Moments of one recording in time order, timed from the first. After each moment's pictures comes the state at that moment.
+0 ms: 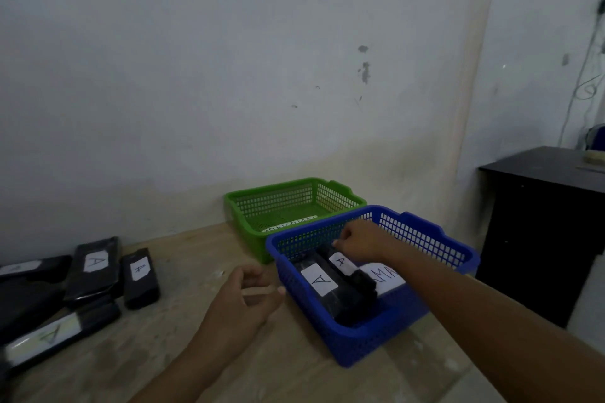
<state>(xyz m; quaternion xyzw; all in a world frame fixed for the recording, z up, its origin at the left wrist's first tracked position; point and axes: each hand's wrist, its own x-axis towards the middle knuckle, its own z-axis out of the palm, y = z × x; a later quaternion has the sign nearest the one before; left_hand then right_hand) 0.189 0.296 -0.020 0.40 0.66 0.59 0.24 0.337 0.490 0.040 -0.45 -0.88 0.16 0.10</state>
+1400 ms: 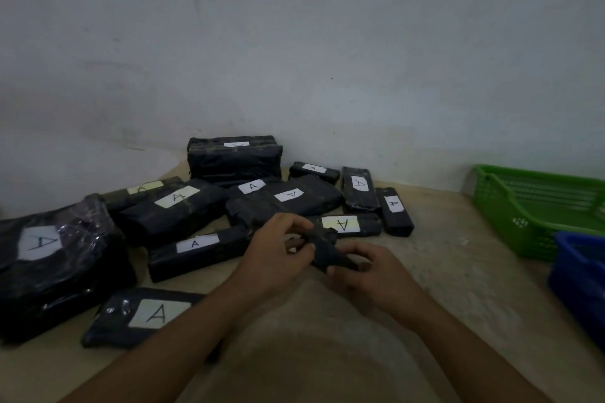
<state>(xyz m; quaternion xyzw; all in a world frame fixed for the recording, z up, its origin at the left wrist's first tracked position) 0.020 0.038 -0.041 0.34 0.80 0.49 -0.06 0.107 0.212 -0.050 -0.09 -0.85 0.52 0.08</state>
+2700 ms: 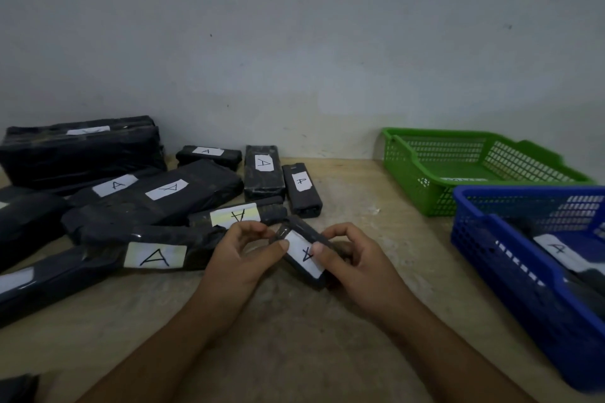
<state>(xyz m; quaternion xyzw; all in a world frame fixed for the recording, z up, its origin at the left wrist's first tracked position) 0.032 0.159 -0.087 0.23 0.68 0.68 0.17 0.148 0.309 -0.082 -0.15 -0.76 0.60 0.20</state>
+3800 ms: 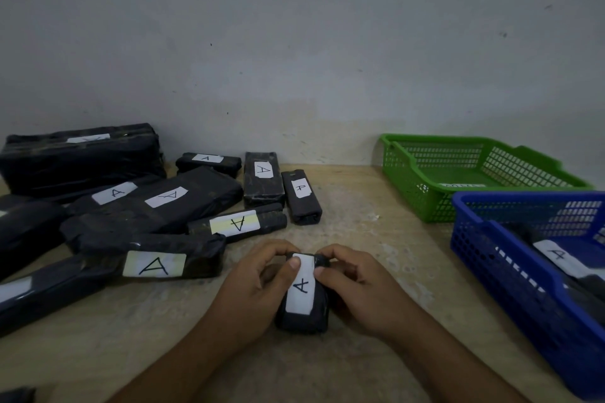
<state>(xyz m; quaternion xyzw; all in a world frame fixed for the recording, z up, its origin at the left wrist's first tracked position) 0.047 0.161 -0.087 0.41 0.72 0.55 0.08 0.154 0.311 -0.084 -0.10 -0.82 0.54 0.16</state>
